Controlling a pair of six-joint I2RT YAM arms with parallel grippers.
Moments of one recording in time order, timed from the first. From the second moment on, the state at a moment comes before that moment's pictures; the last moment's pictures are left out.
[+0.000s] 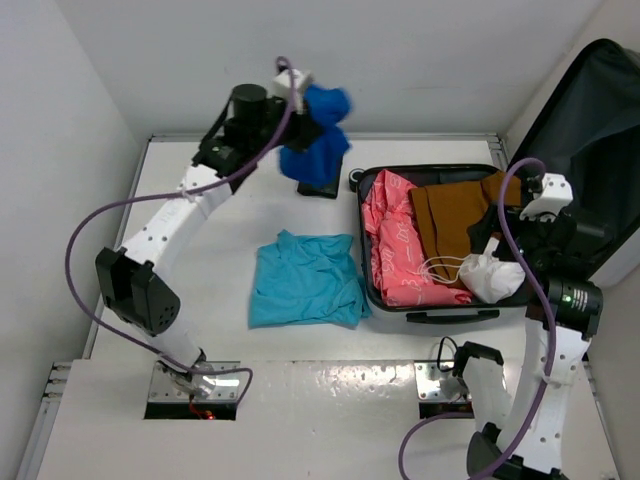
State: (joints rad) left arm -0.41 1.65 1.71 -0.25 0.27 -0.07; right arm -0.34 0.74 1.11 -0.88 -0.36 -0.03
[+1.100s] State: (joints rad) left arm -0.72 2.12 1.95 -0.23 0.12 -0.08; right arm -0.41 0.83 1.12 -0.82 -0.30 0.09
